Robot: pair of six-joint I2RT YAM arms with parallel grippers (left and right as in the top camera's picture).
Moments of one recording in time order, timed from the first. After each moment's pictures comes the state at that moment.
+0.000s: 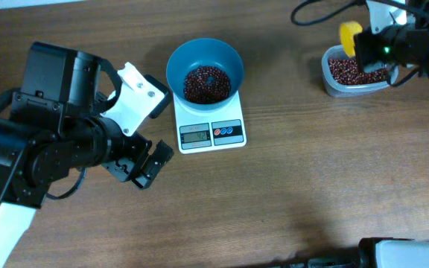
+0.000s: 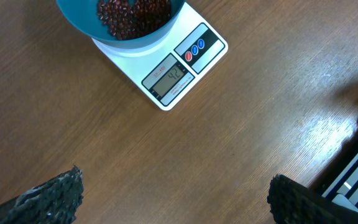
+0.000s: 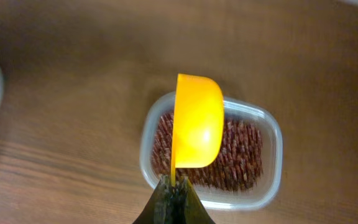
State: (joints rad) left arm -0.39 1.16 1.26 -1.14 0.23 0.36; right arm -0.15 1.47 1.24 -0.71 -0.06 -0.34
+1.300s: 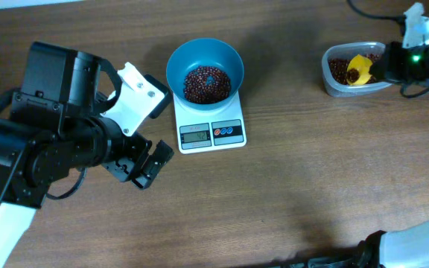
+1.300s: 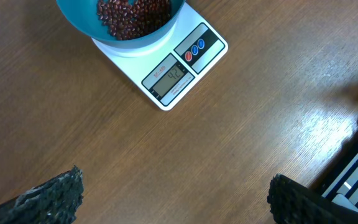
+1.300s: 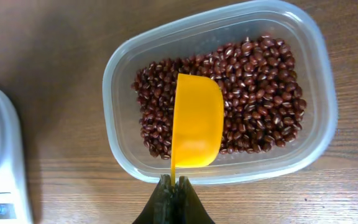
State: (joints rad) left arm -0.39 1.16 1.26 -1.14 0.23 0.36; right arm -0.43 1.65 1.24 -0.74 -0.41 -0.11
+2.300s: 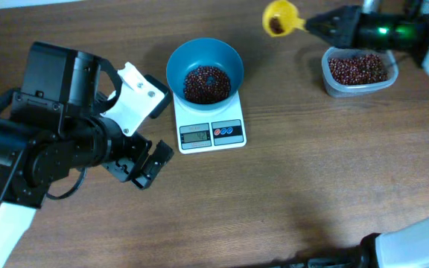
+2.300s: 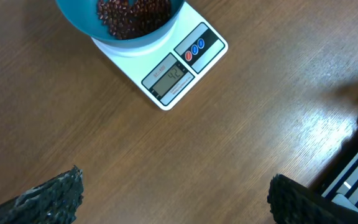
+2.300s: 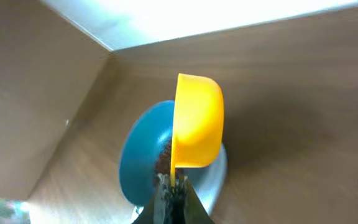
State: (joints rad) left arm -0.39 1.16 1.26 -1.14 0.23 0.36; right arm -0.19 1.65 1.24 -0.34 -1.02 0.06
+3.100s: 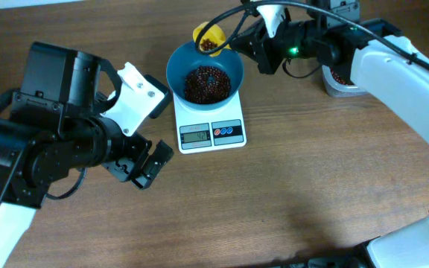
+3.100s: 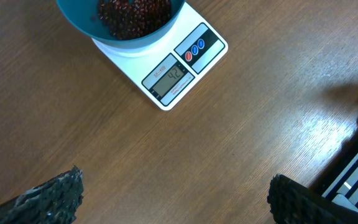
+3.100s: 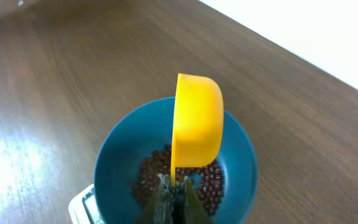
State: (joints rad) left arm -0.39 1.16 1.26 -1.14 0.23 0.36; right arm 0.19 1.65 1.24 -0.28 -0.68 -0.37
